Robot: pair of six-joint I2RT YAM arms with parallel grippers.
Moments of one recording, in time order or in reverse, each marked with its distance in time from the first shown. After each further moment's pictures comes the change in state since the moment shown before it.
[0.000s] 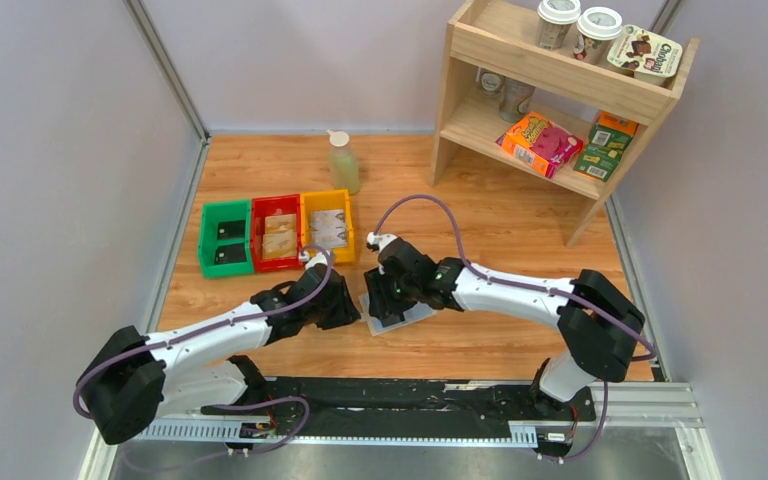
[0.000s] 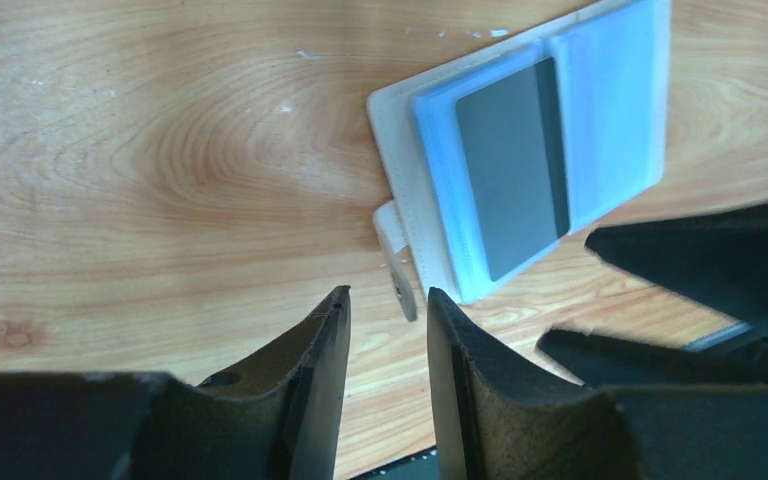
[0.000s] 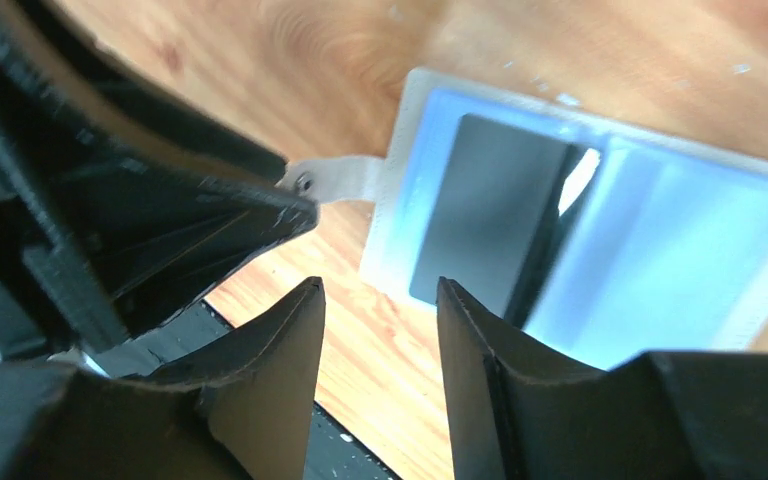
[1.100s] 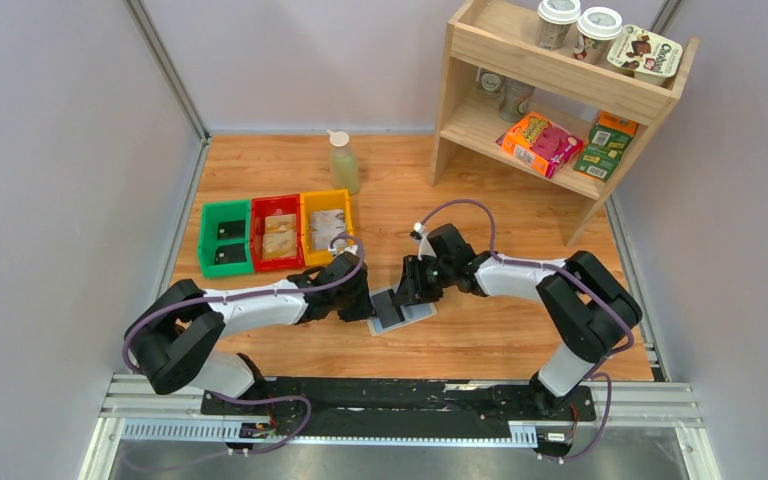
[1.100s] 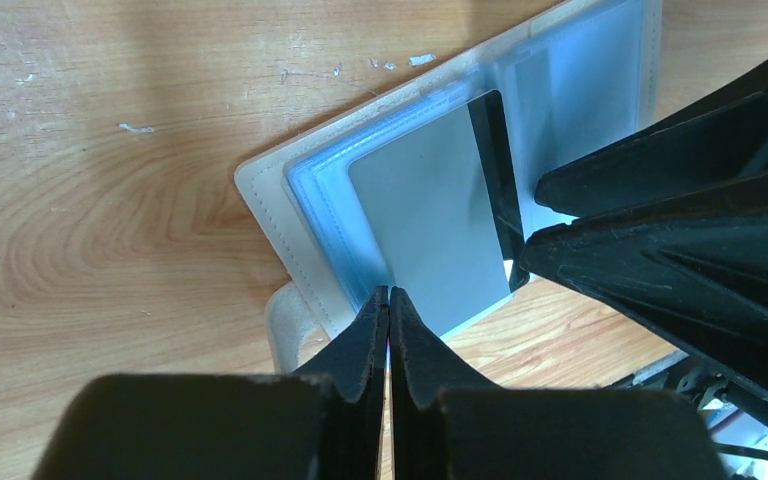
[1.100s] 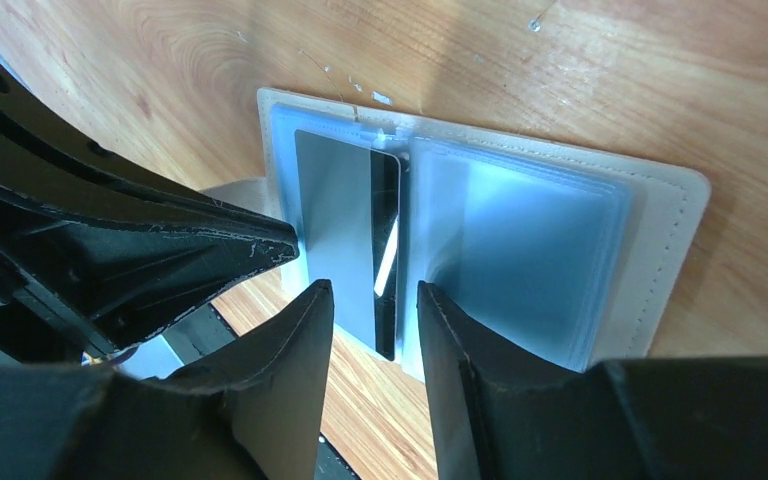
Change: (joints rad) left arm -0.014 0.321 0.142 0.124 0.104 0.010; right arm -0.344 0.056 -0.224 0.288 -0.408 0.083
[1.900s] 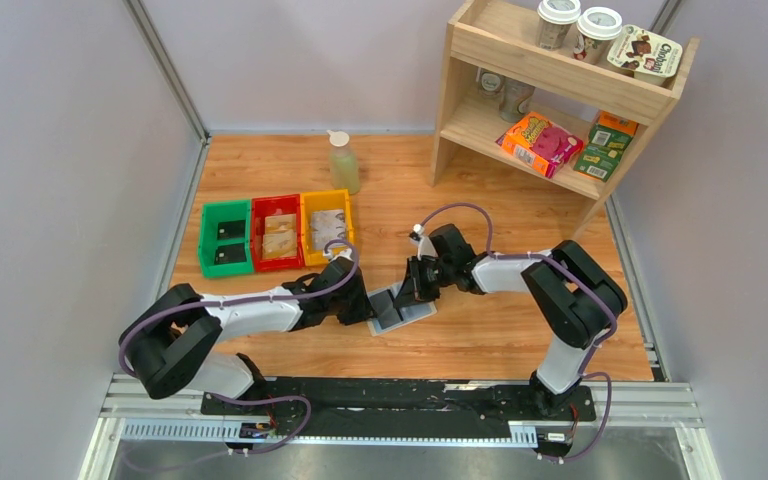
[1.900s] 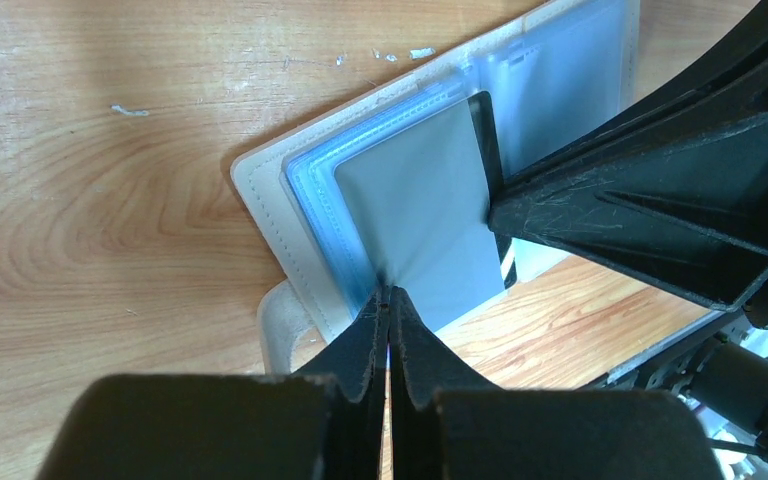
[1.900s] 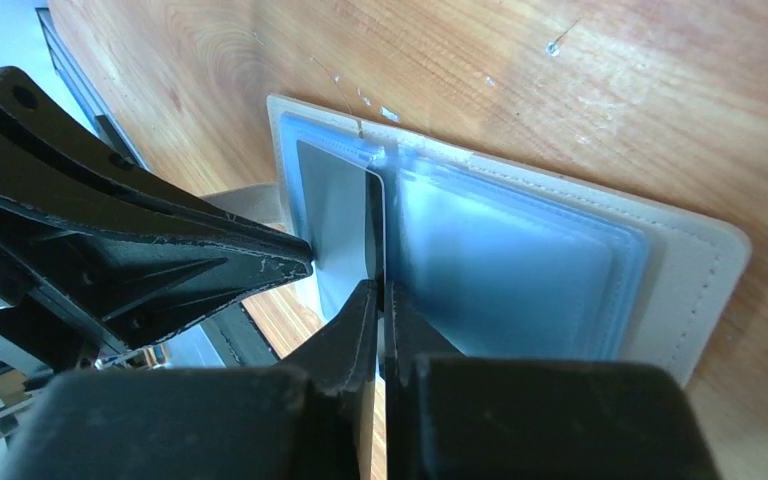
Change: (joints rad) left arm 0.003 -0.027 -0.076 0.106 0.015 -0.055; right arm -0.037 0.102 -0.011 0.129 -0.144 0.031
